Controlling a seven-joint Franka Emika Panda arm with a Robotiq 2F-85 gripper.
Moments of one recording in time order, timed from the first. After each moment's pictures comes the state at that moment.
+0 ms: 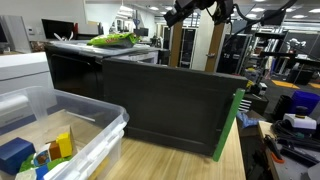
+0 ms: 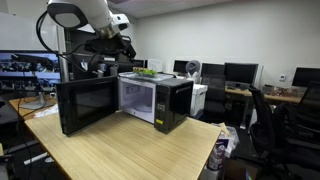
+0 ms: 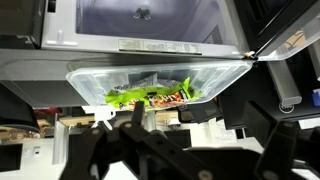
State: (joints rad) arm 0.31 -0.39 -0.41 -2.48 0.89 2.80 -1.12
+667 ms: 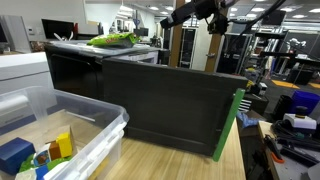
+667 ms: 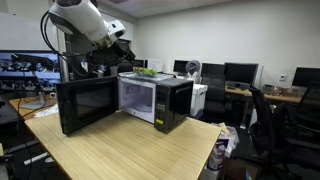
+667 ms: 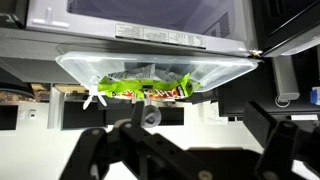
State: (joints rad) arm 0.61 -0.40 -0.61 -2.48 1.39 2.98 -1.71
